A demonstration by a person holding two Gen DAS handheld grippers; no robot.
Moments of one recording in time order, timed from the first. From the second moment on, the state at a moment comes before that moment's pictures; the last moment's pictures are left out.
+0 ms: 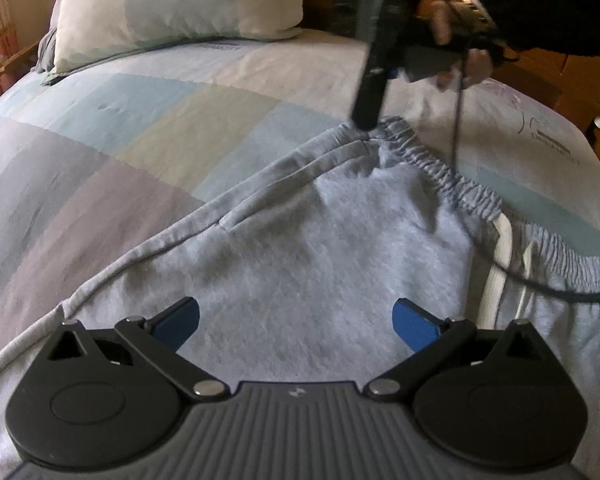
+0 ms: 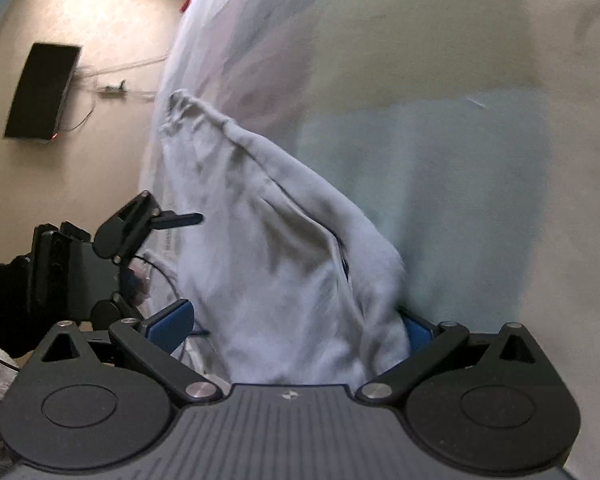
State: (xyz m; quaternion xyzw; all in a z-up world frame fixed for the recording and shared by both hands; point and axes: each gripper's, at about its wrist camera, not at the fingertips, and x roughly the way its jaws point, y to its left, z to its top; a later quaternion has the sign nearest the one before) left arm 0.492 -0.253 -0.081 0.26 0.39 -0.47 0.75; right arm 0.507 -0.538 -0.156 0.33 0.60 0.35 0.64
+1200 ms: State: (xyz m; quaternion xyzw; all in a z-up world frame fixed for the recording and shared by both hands) left arm 0.485 -0.230 -0.077 0.22 0.41 -0.44 0.76; right arm 0.489 -0.579 -0.175 0.35 0.62 0.31 0.63
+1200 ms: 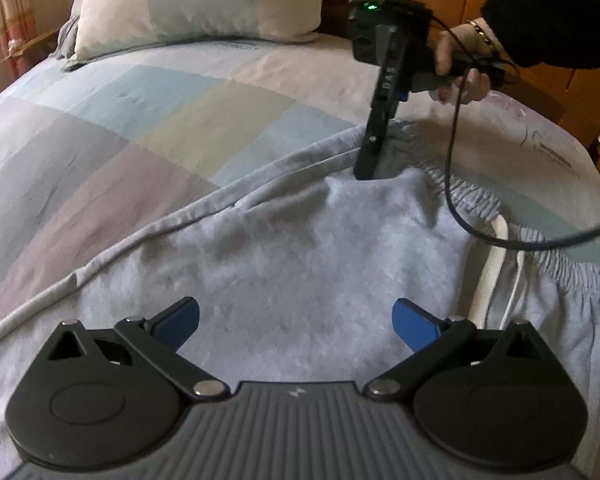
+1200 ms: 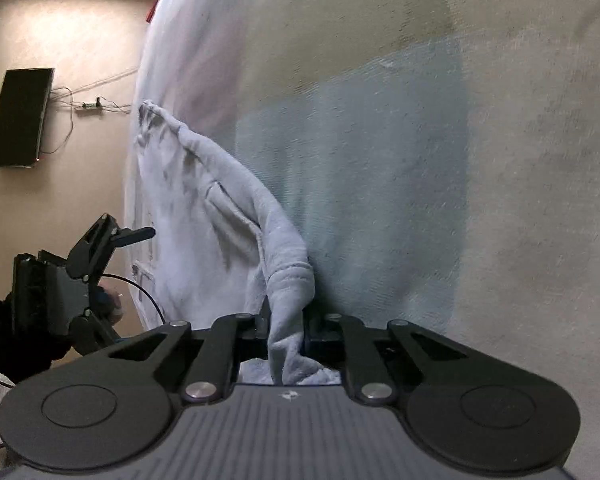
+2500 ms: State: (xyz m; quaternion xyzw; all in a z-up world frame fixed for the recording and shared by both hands) left arm 0.488 -0.205 -0.098 0.50 0.31 -0.37 0.72; right arm 0.365 -0.416 -0.035 -0.08 0.52 0.23 0.82
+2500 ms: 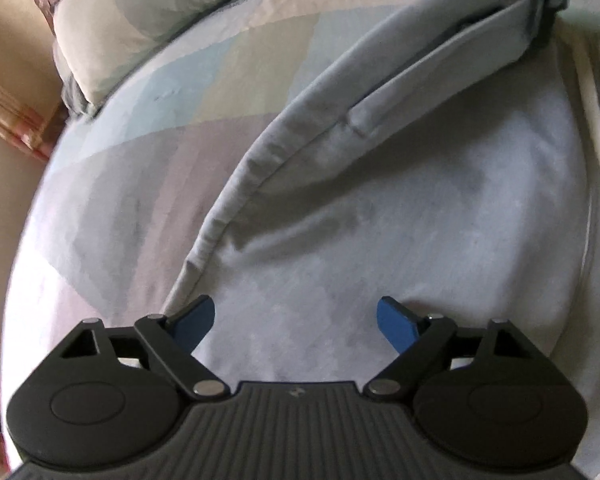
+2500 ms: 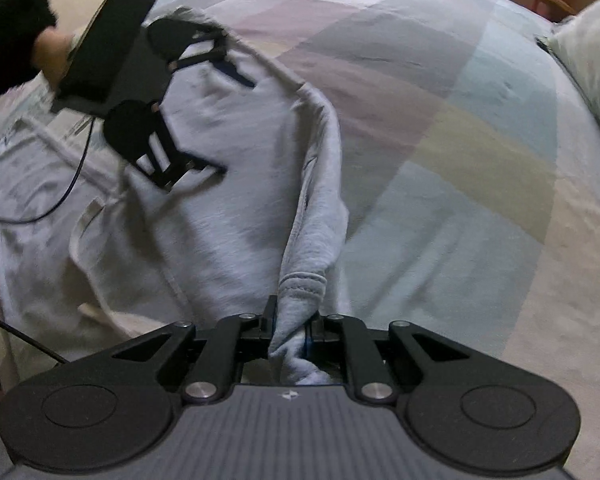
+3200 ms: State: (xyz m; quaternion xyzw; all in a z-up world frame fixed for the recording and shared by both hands) left arm 0.446 -0.178 -0.130 0.61 0.13 -0.32 0.71; right arm 0.302 -0.360 -0.053 -0.07 0.56 0.26 0.78
